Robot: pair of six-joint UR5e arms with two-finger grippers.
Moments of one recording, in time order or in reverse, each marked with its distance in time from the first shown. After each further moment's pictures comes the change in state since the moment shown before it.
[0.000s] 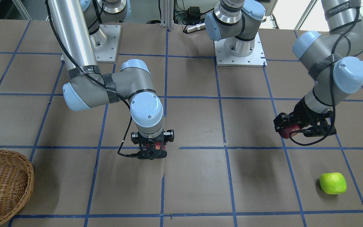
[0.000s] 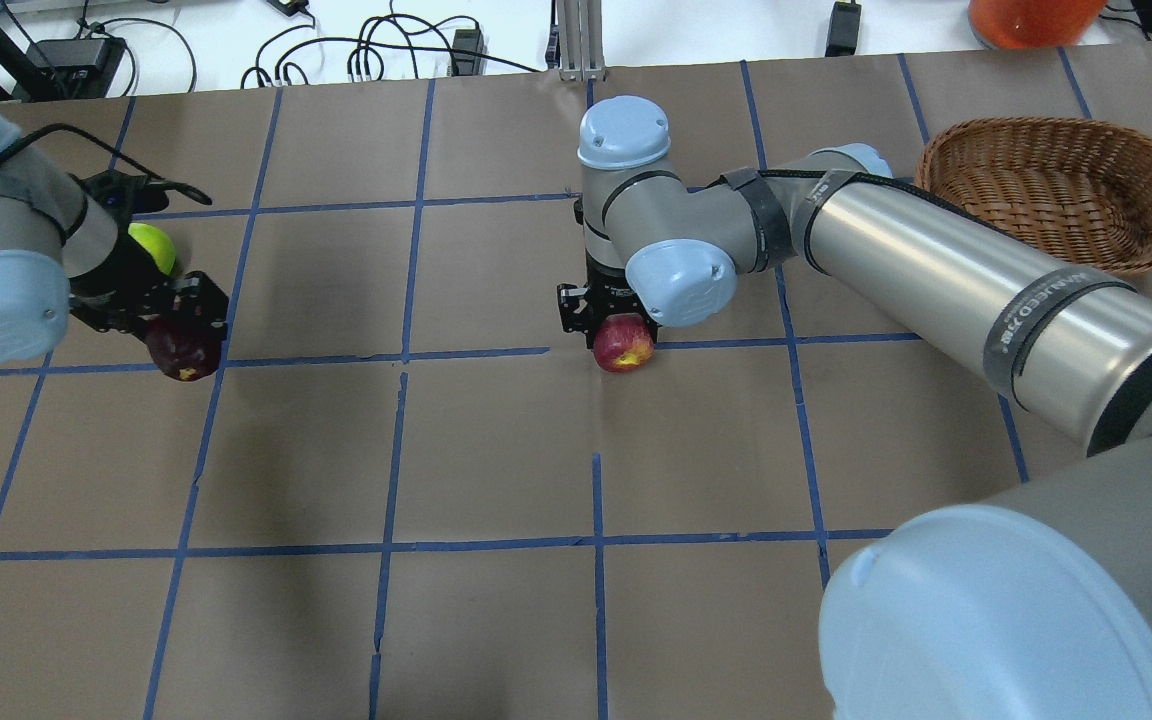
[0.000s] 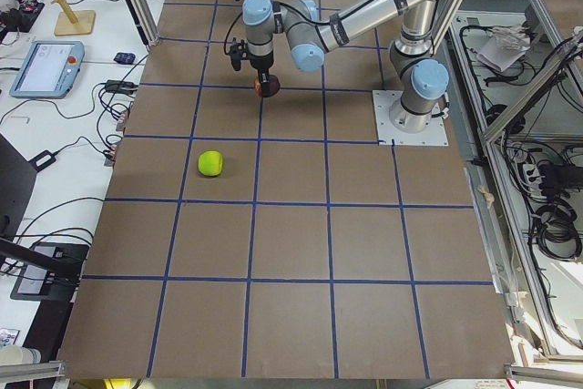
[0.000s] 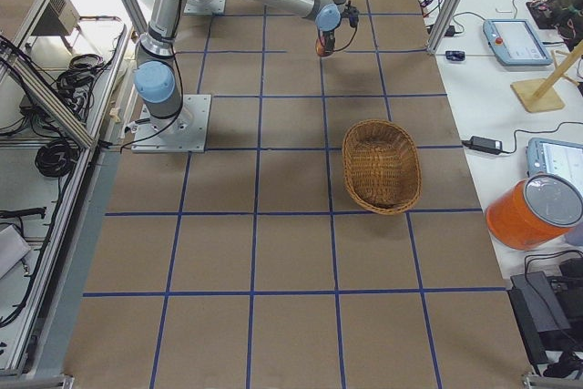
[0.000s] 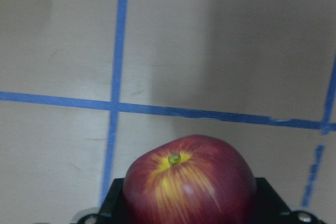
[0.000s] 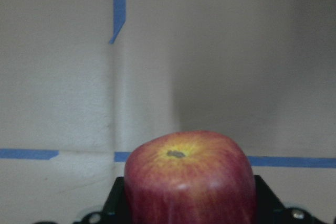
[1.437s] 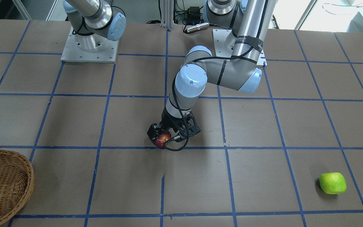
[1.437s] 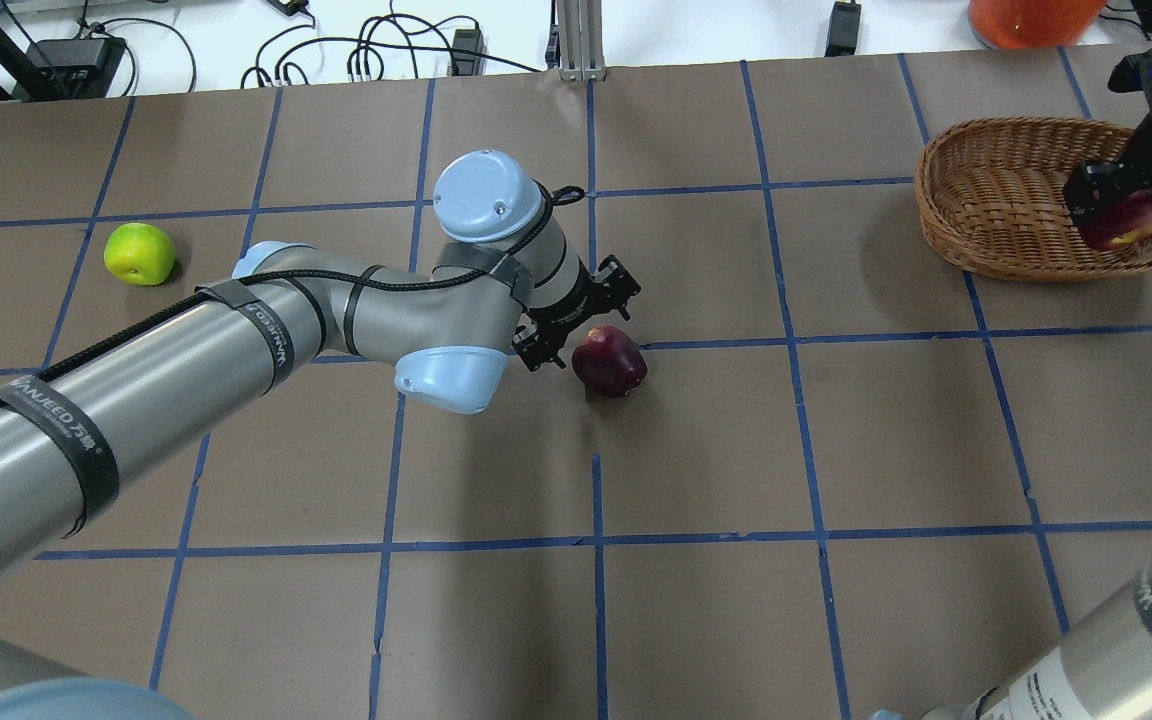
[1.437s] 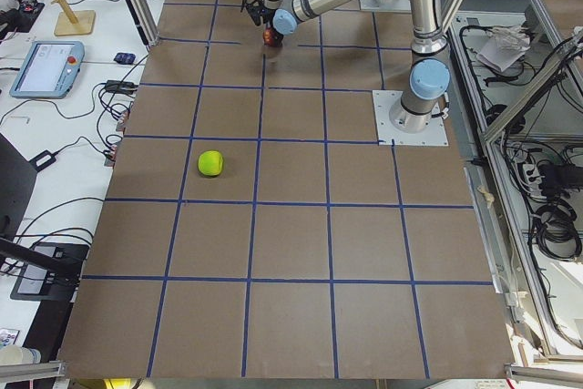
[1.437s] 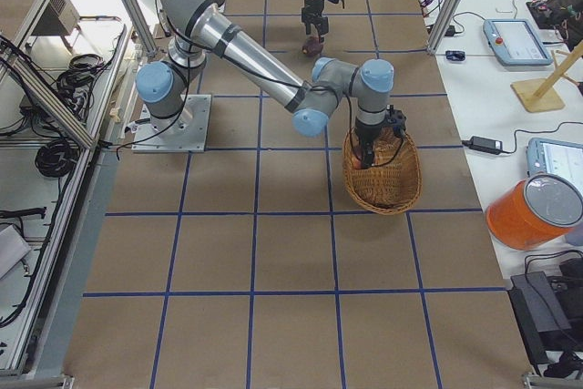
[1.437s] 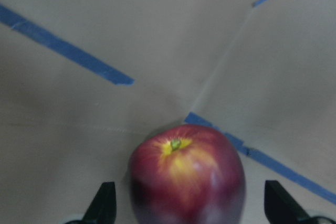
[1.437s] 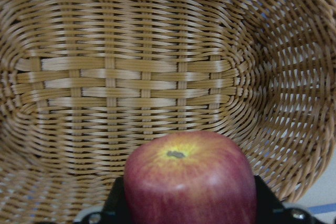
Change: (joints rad) left arm -0.430 -0.243 0.091 0.325 -0.178 -0.764; right arm -0.752 0.020 -0.007 -0.215 -0.151 -0.713
